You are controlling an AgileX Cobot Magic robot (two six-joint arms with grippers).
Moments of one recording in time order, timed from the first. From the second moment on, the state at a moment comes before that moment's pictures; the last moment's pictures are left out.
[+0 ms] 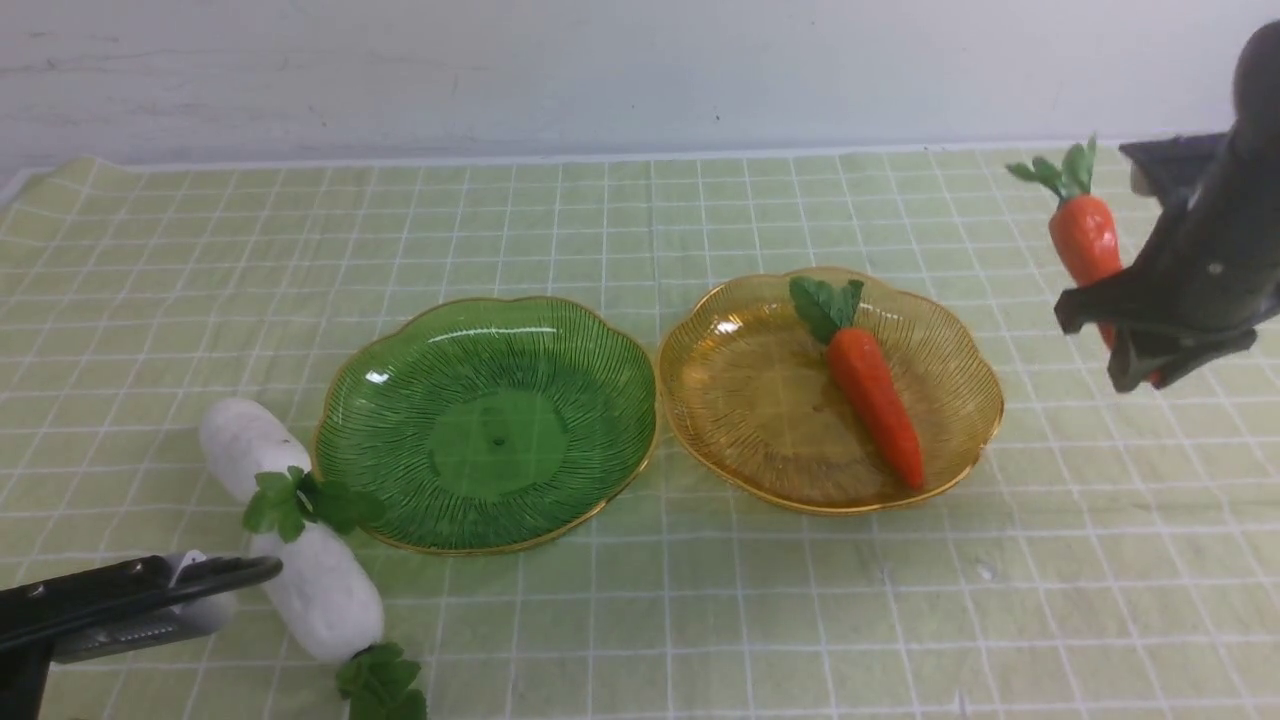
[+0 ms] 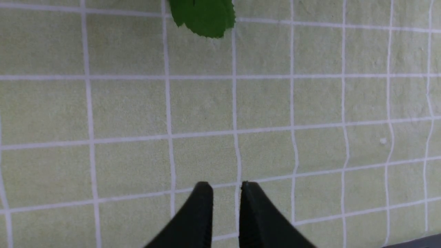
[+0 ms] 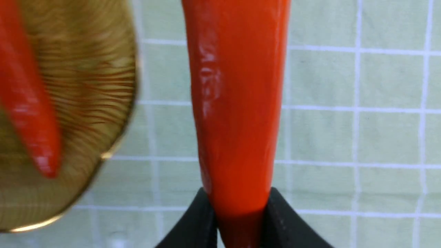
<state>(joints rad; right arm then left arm) 0.06 1.85 -1.52 0.04 1.16 0.00 -0.07 0.78 -0.46 -0.39 0.99 0.03</state>
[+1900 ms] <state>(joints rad) 0.20 0.98 -0.97 0.29 1.26 -0.19 -0.07 1.26 -0.62 -0.41 0.54 -0.06</state>
